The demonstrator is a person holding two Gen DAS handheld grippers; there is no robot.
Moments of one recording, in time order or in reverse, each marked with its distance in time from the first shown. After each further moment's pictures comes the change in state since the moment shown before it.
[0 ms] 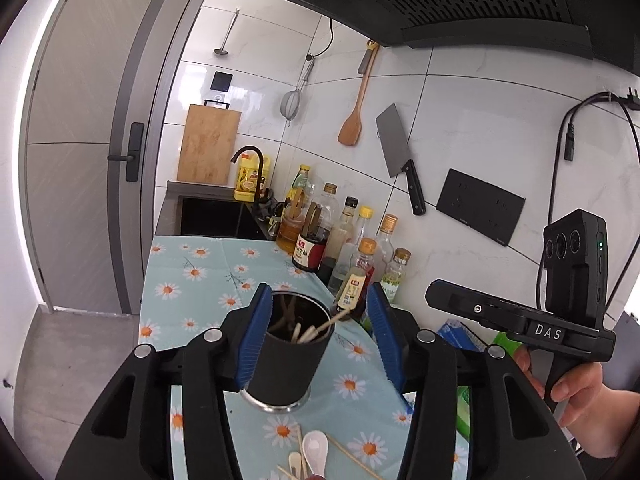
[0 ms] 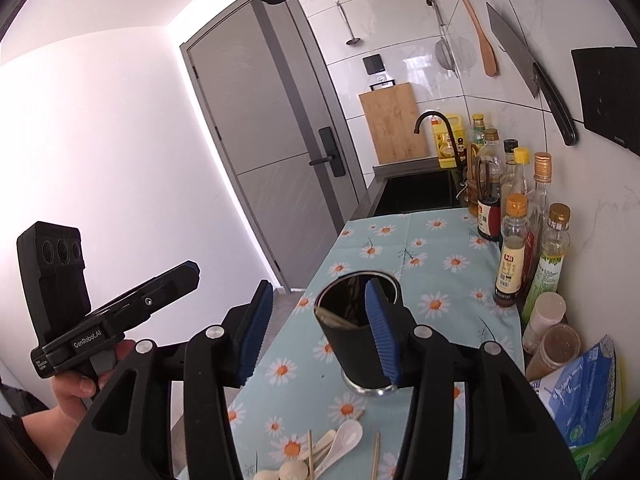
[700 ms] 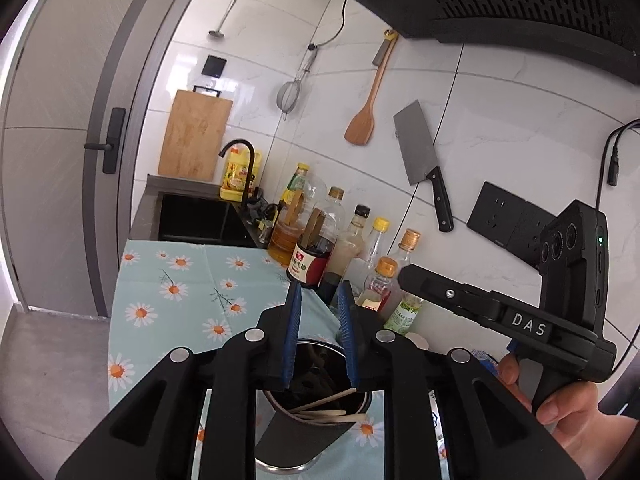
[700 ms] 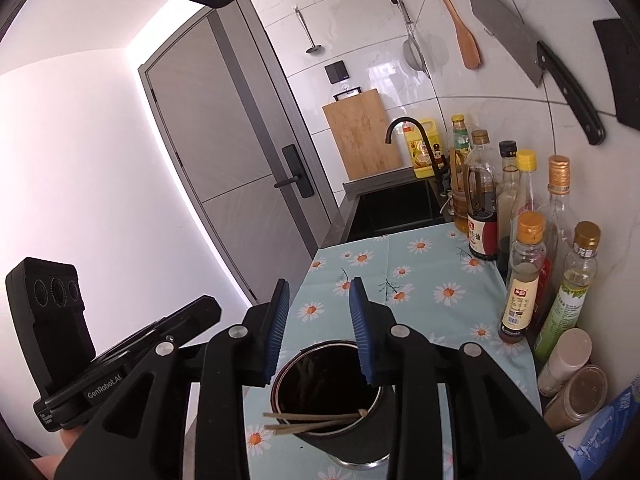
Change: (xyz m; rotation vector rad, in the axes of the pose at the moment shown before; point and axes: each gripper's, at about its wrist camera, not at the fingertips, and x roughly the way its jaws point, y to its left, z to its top) left arm 0.096 0.056 0.029 -0.040 -0.015 -0.081; right arm 0.092 -0.035 0.045 0.088 -0.082 -0.113
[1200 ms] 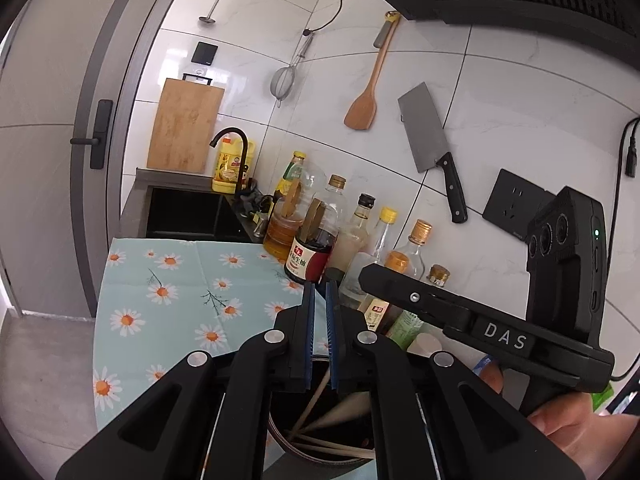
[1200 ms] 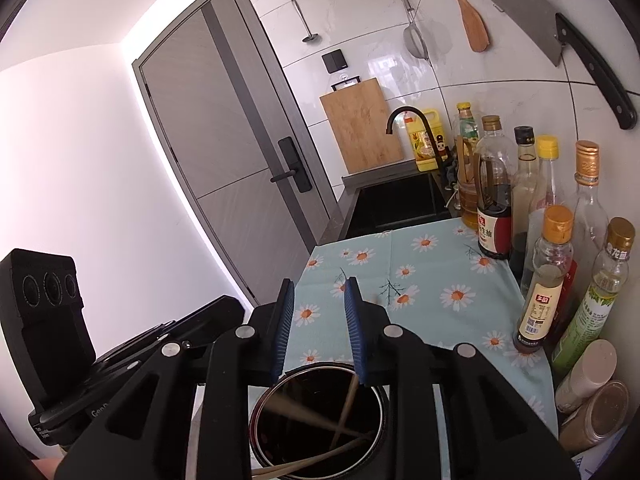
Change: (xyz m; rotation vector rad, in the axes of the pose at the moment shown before) left arm 0.052 0.015 0.000 0.007 0.048 -0.025; right arm 0.056 -0.012 -0.001 0.017 0.021 0.006
